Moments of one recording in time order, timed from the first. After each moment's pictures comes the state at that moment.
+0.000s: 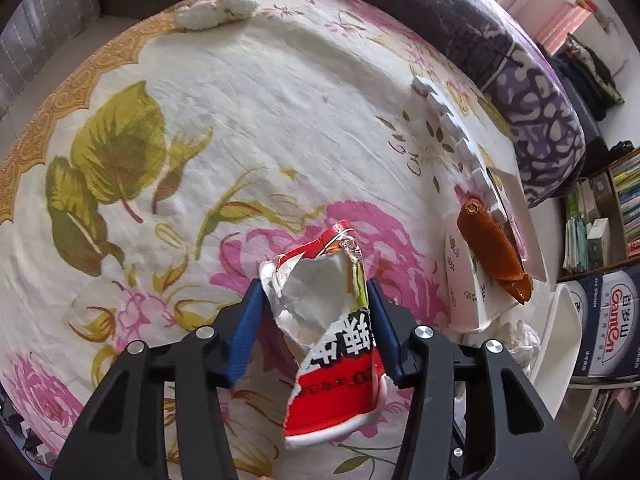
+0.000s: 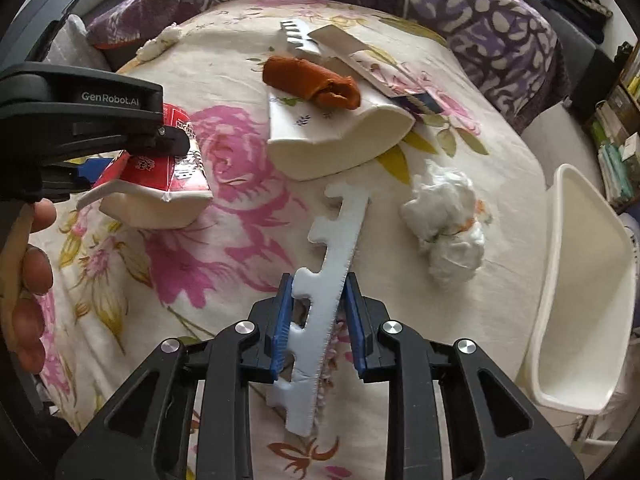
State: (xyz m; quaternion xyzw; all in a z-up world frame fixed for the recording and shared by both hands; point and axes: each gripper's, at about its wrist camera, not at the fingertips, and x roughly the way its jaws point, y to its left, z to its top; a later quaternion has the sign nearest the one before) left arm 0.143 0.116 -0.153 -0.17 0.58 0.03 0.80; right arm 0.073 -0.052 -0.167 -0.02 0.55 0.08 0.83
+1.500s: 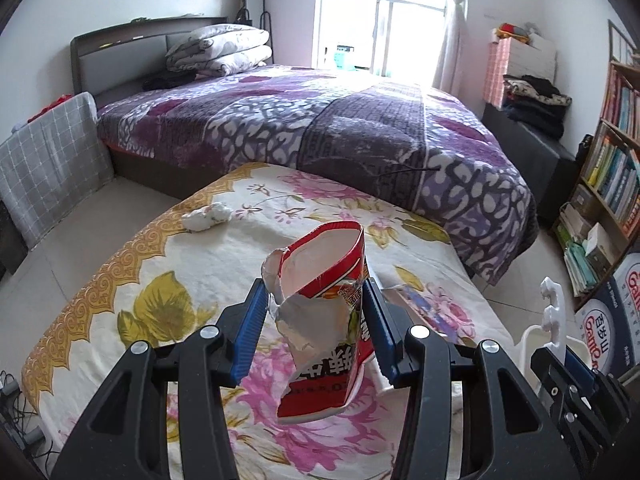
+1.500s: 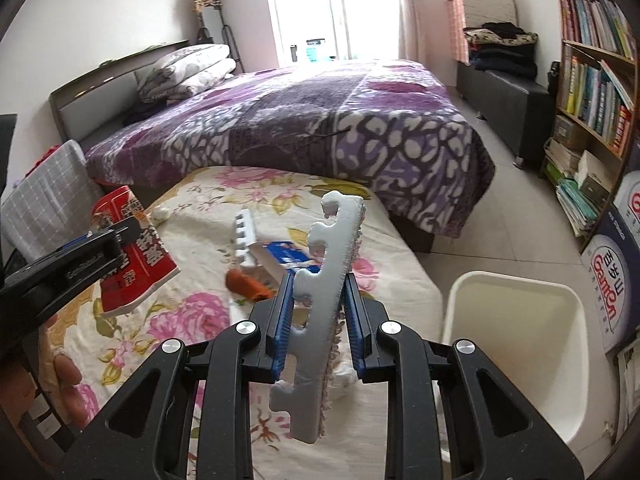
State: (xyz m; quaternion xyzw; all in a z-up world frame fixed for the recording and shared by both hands) left arm 0.098 0.049 -0.033 -0.04 0.34 0.04 0.94; right arm 0.067 -0.135 -0.058 0.05 0.35 0.03 0.94
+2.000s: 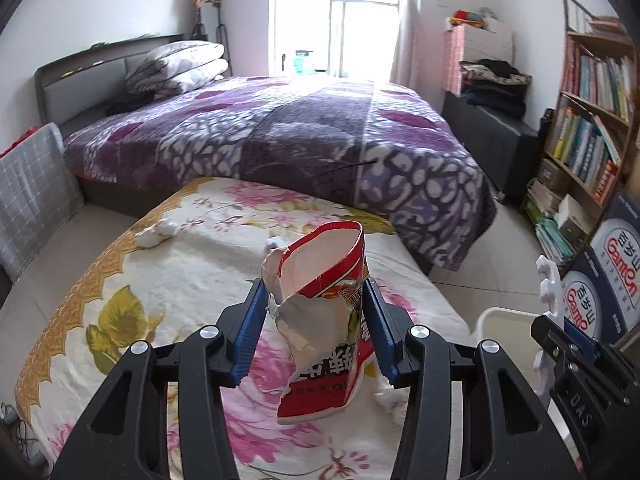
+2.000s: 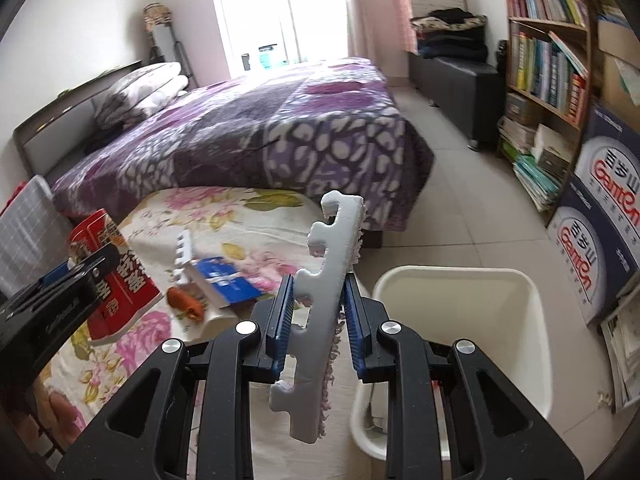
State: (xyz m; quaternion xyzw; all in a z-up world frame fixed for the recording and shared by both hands) left arm 0.088 -0.024 -0.027 -0.01 0.33 -0.02 0.94; right arm 0.059 -0.203 -0.053 0.09 0.35 -0.04 0.93
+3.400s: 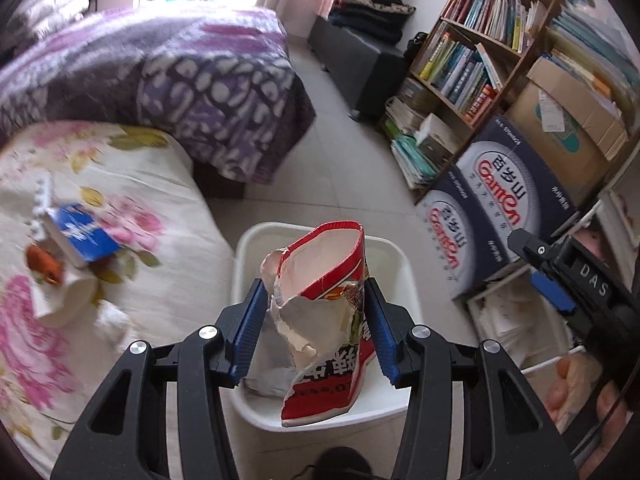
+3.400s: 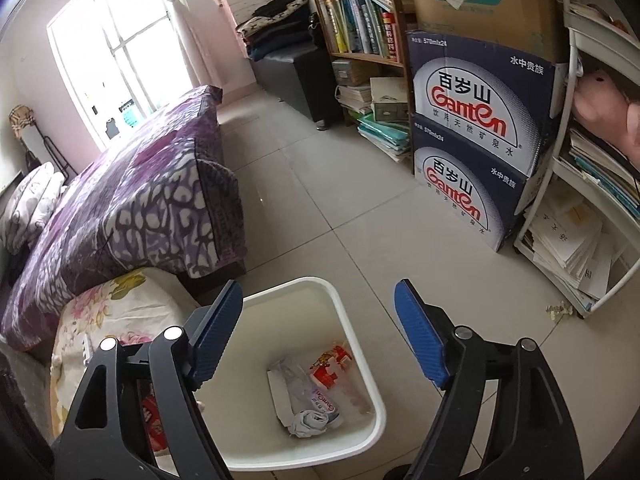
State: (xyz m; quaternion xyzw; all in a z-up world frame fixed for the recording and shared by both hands) left arm 0.079 -0.198 -0.067 -0.06 0.46 -0.27 0.84; right arm -0.004 -0.403 -0.043 0.24 0.33 -0.25 0.88
